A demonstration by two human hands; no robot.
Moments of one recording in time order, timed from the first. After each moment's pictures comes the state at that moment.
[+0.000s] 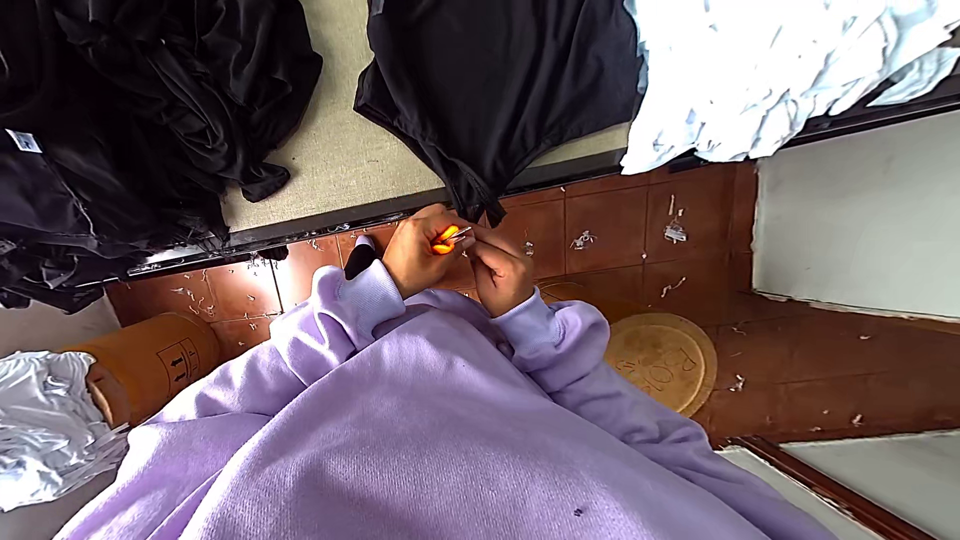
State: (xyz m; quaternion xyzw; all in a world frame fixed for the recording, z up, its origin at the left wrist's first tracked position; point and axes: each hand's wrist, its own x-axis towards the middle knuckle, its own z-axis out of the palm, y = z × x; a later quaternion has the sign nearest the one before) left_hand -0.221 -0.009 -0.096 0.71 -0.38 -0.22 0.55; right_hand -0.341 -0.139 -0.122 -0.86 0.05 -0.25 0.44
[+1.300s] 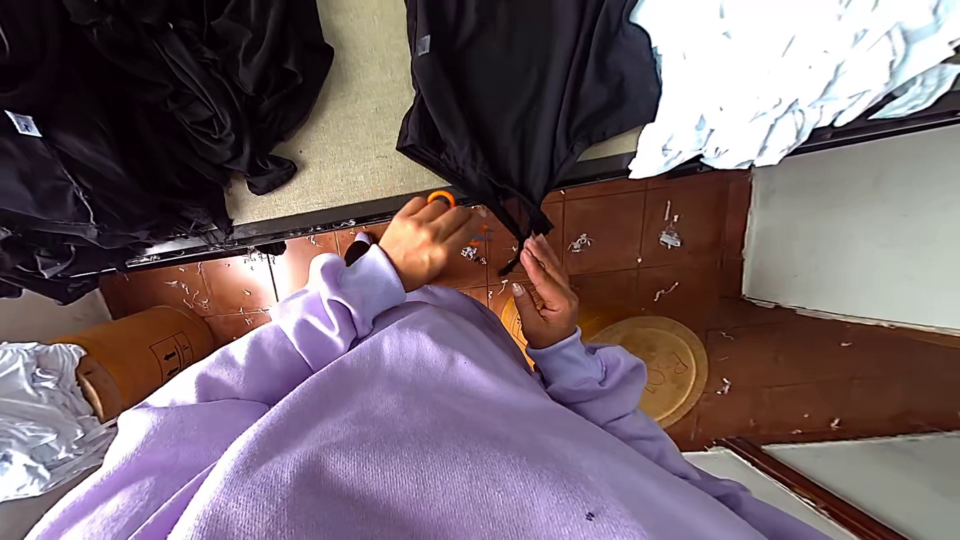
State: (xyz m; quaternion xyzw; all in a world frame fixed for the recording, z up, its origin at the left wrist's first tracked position) left_hand -0.207 -0.003 -0.096 0.75 -0.60 0.03 0.28; right_hand -0.412 -0.164 -0.133 -0.85 0.09 -0.23 0.46
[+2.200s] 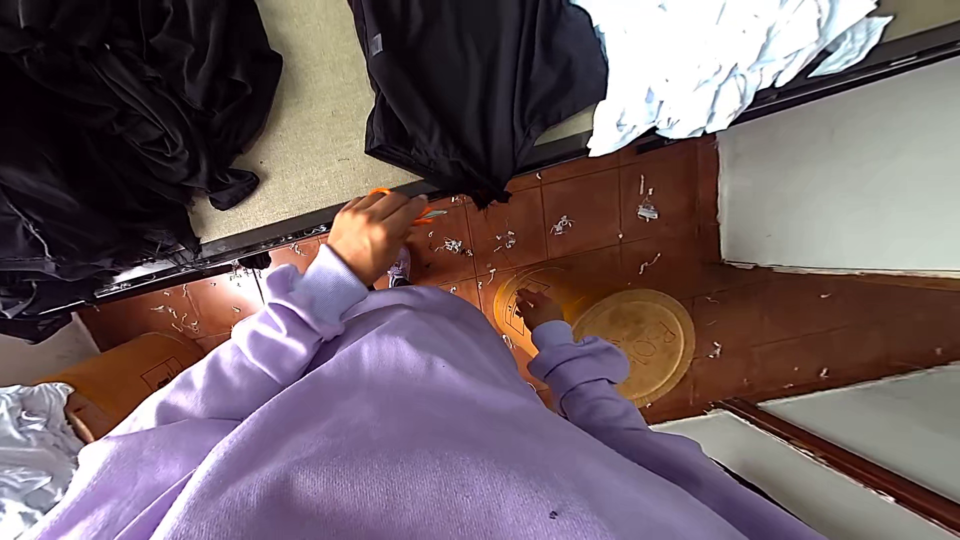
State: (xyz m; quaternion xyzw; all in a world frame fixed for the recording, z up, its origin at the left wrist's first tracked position) left_hand -0.190 0.011 -0.093 0.77 -0.56 -0.05 0.30; right_hand -0.489 -0.206 -0.195 -0.74 0.49 0.29 0.36
